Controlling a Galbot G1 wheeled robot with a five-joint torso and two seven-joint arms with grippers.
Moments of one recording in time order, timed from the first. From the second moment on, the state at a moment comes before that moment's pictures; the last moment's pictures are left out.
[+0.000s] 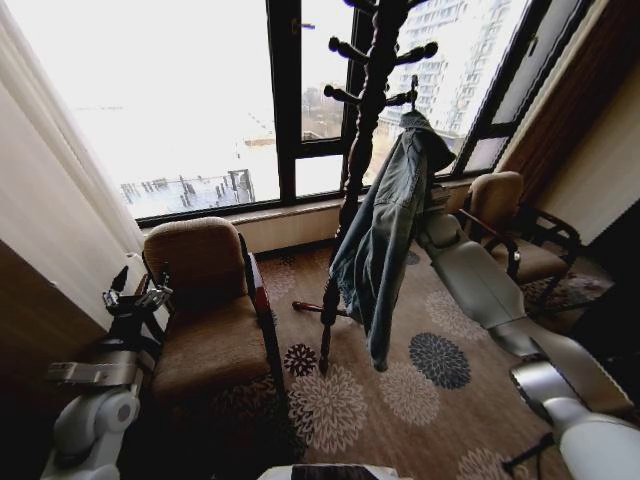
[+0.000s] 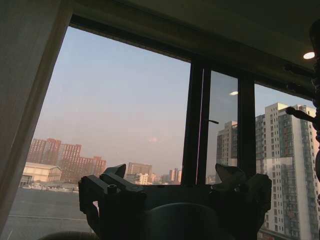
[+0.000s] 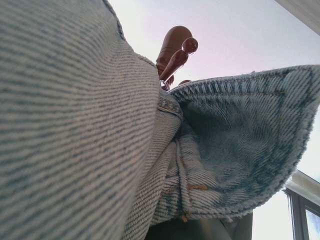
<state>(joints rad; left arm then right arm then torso) 1.54 -1.24 -0.95 -2.15 -0.67 -0.17 0.15 -0.18 0.95 -0.04 1.25 0.32 0.38 0.28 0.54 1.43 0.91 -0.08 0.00</state>
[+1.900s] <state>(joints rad) 1.52 -1.24 -0.95 -2.11 -0.66 -0.18 0.16 -0.12 1.00 -0.11 1.22 0.30 0.37 0.27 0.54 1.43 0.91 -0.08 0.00</state>
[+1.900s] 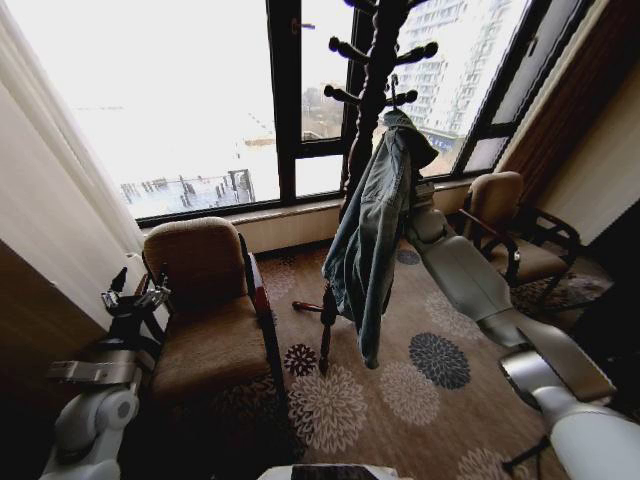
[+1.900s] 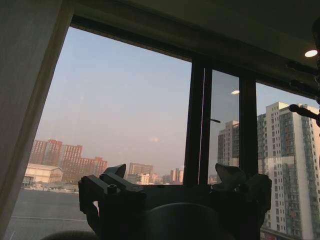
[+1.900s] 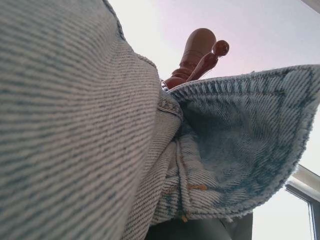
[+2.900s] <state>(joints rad) 1.53 -1.23 -0.95 -2.12 -0.67 -0.19 0.17 -0.17 0.92 -0.05 1.29 0.32 0.36 0.28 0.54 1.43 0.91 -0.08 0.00</state>
